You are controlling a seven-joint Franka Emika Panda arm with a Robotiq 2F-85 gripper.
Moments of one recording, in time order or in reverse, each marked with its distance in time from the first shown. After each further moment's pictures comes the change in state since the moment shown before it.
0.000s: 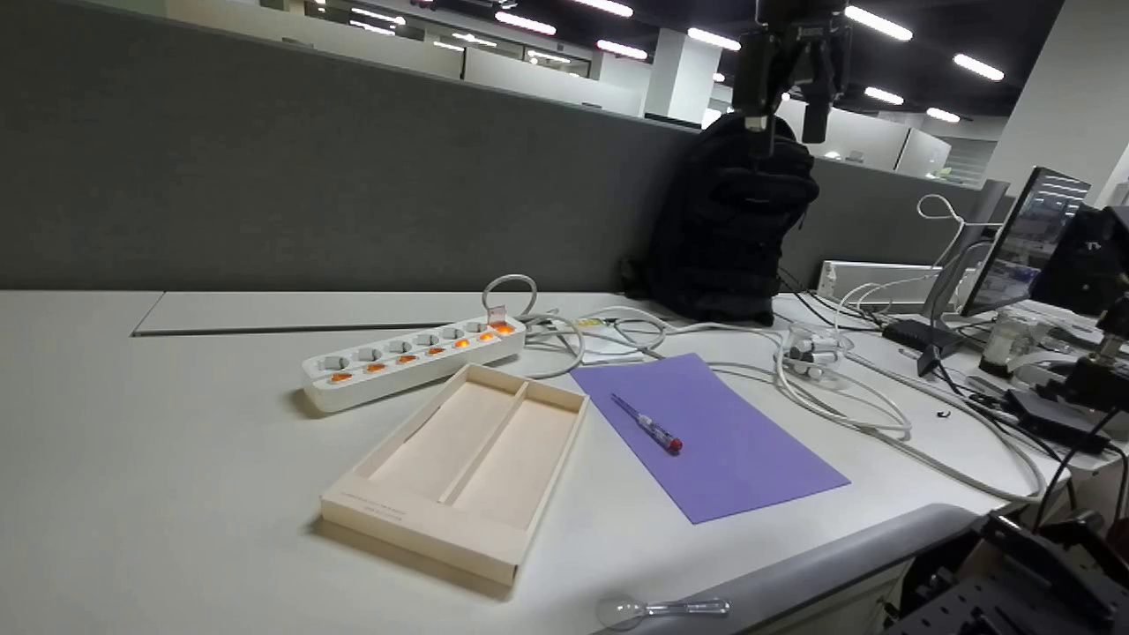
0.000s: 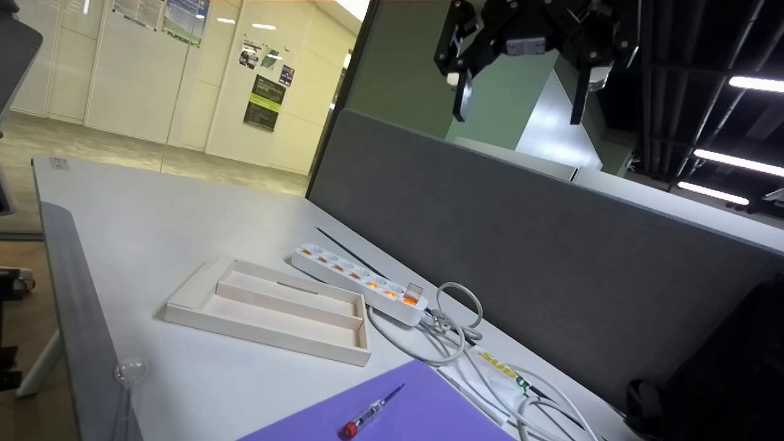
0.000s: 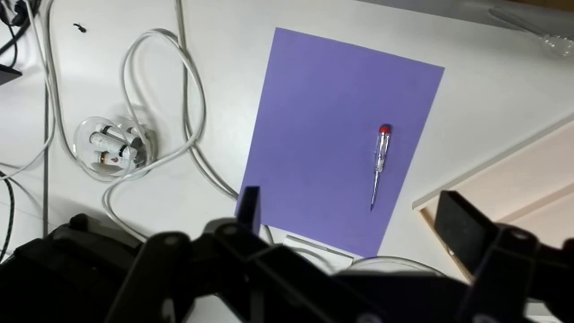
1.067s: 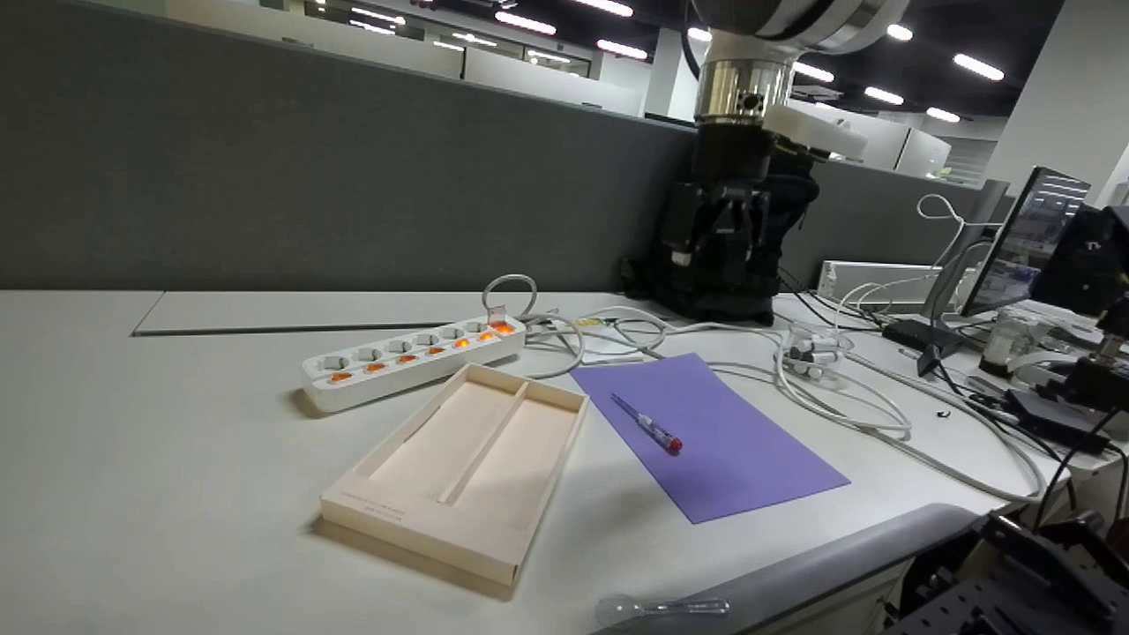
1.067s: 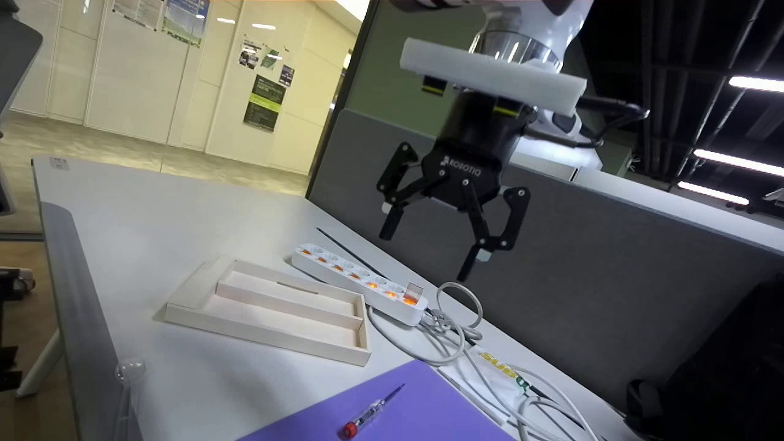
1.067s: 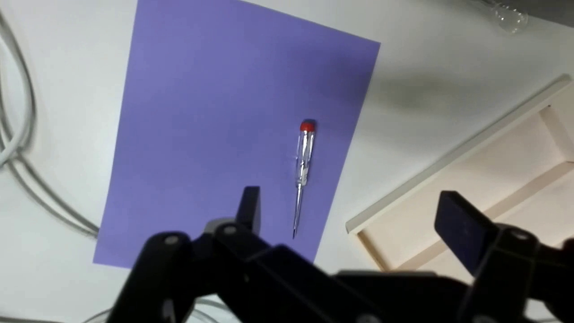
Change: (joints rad) arm 0.009 0.299 -0.047 -0.083 0.251 0.312 -0.160
